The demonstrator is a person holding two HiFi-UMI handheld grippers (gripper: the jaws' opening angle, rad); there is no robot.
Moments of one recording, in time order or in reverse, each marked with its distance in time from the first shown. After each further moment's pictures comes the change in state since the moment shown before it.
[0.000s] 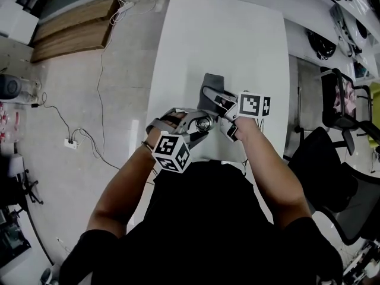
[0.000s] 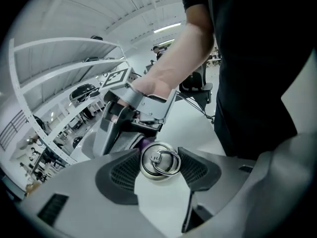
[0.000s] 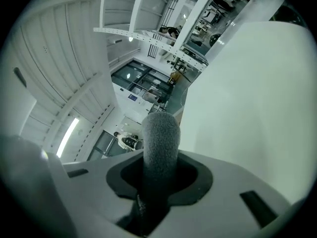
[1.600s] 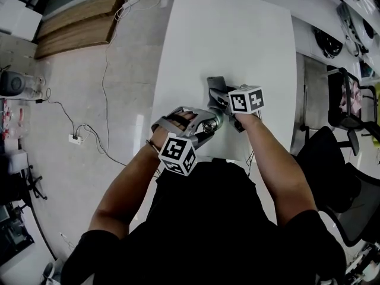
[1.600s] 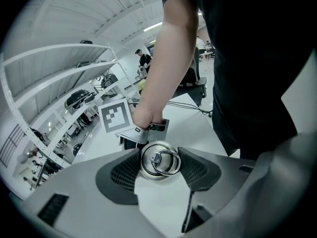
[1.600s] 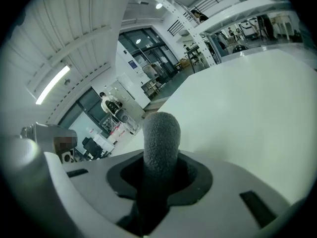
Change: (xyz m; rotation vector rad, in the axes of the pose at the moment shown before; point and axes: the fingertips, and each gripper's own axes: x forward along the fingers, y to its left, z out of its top) left arm -0.001 -0.009 0.005 0.097 0.023 -0.008; right arm 0.023 -0.084 -0.031 -0.397 0.251 -0.246
